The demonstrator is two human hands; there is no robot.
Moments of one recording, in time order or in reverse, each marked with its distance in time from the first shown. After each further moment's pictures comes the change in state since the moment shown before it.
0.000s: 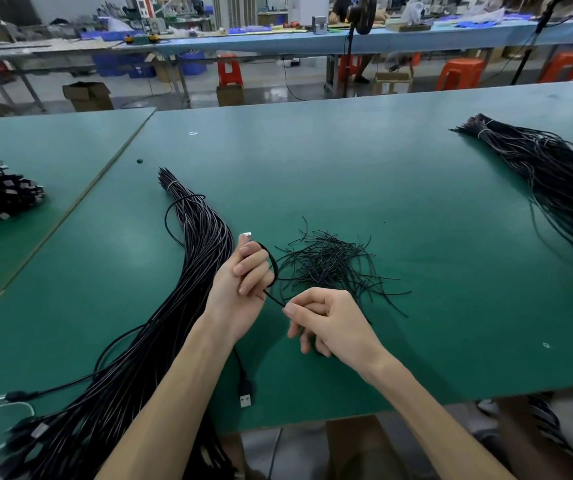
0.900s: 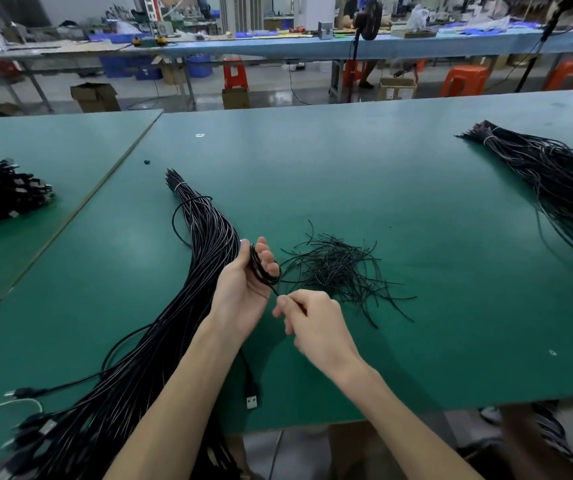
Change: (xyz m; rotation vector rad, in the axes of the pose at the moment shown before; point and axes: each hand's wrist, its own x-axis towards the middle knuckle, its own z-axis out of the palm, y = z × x) left_hand 0.008 -0.002 0.000 -0.010 0.255 0.146; right_hand 0.007 -0.014 0.037 -0.270 0.165 0.021
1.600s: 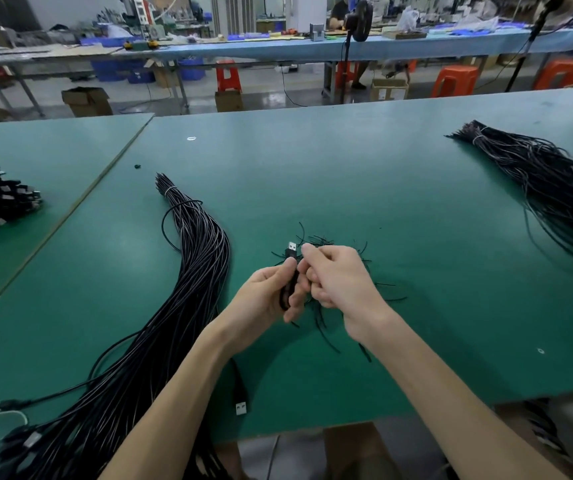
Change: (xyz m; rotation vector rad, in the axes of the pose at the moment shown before) left_hand -0.008 -0.017 -0.001 0.752 -0.506 -0.133; right_hand 0.027 -0.037 -0.056 0.366 0.059 0.105
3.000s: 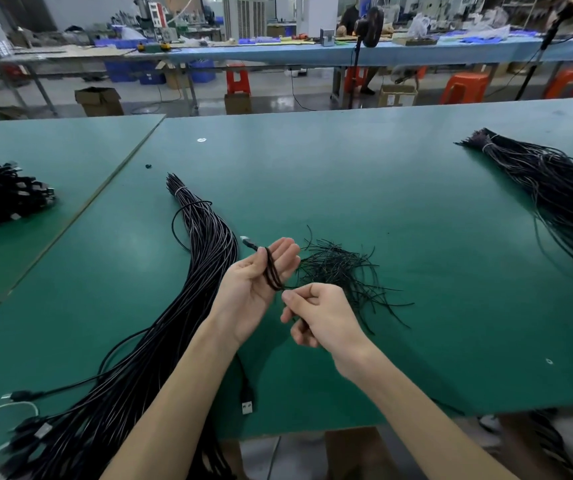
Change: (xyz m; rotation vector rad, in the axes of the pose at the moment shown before) left_hand 0.003 0.011 -0.013 -0.504 0.300 0.163; right_hand -0.012 0.044 0.023 0.068 -0.121 0.076
